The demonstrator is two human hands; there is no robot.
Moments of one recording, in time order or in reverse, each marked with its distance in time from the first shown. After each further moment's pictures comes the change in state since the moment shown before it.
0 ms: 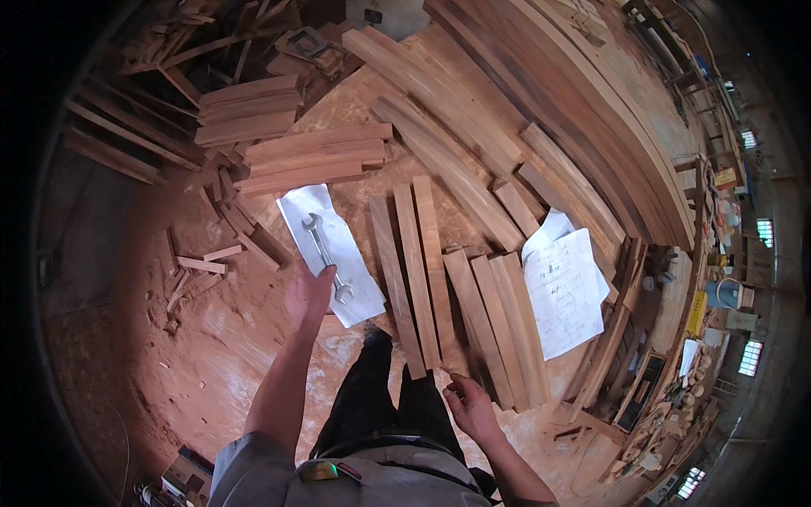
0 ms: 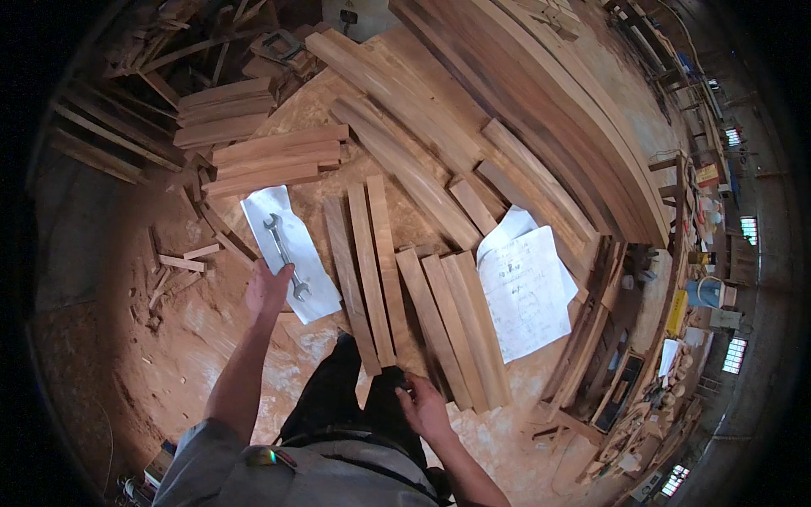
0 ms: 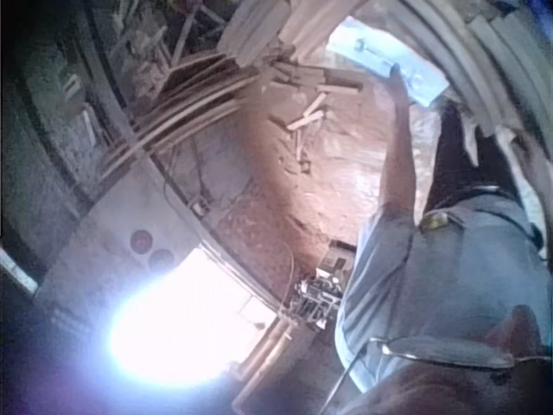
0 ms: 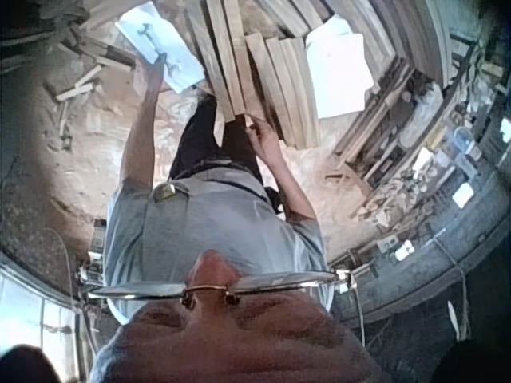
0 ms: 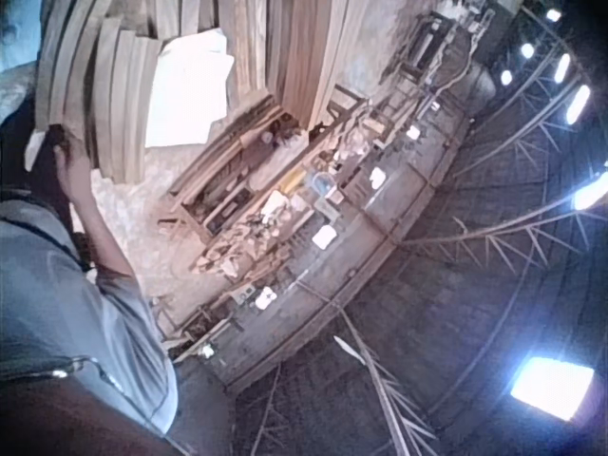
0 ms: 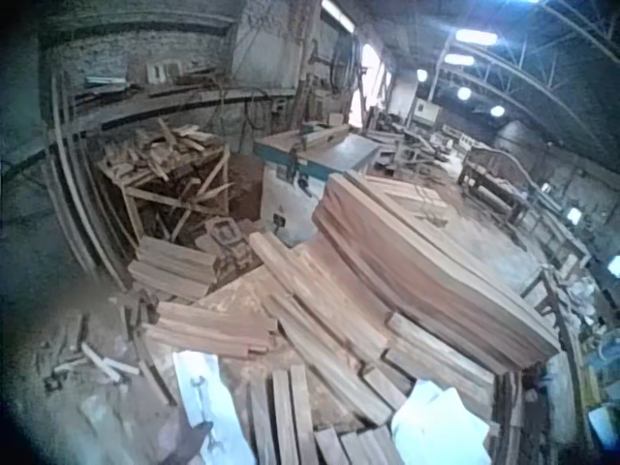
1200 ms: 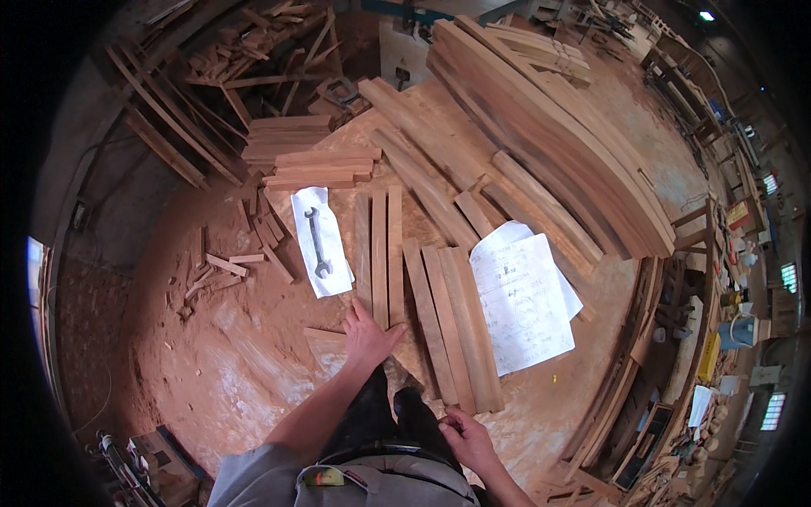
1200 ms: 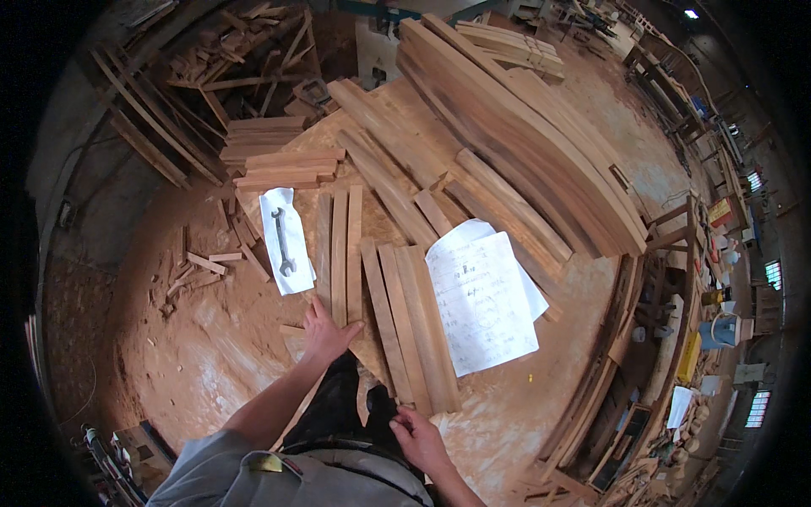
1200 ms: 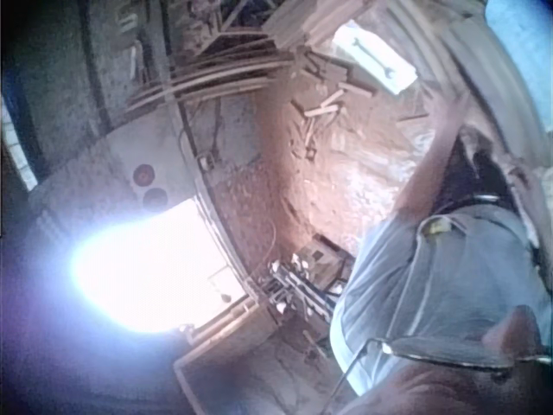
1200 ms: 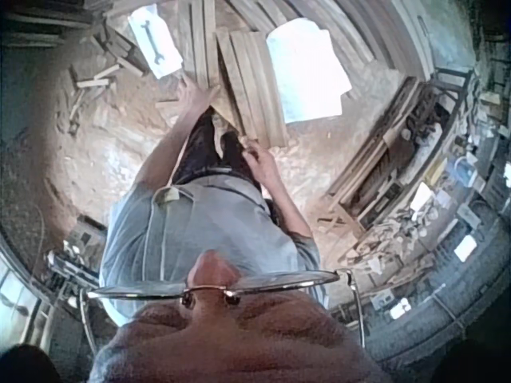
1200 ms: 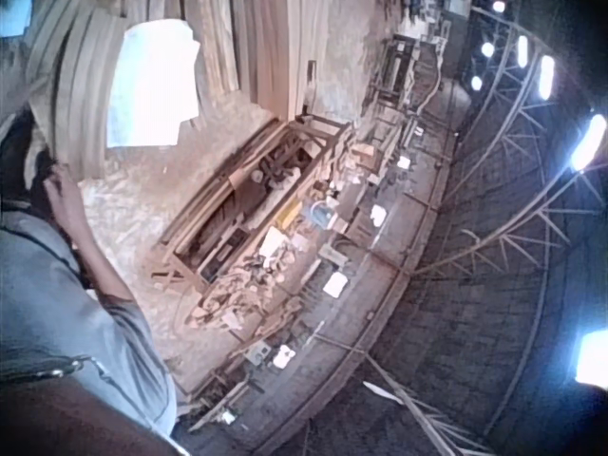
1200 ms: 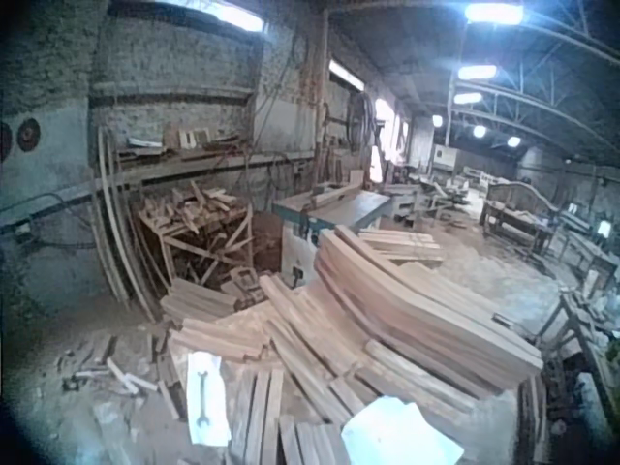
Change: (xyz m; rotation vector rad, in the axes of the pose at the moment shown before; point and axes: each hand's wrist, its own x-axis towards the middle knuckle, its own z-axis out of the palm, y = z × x) left_hand -0.220 0.044 0.123 0.044 0.108 0.254; right_hand -0.092 0.109 -0.104 0.201 -0.157 -0.121
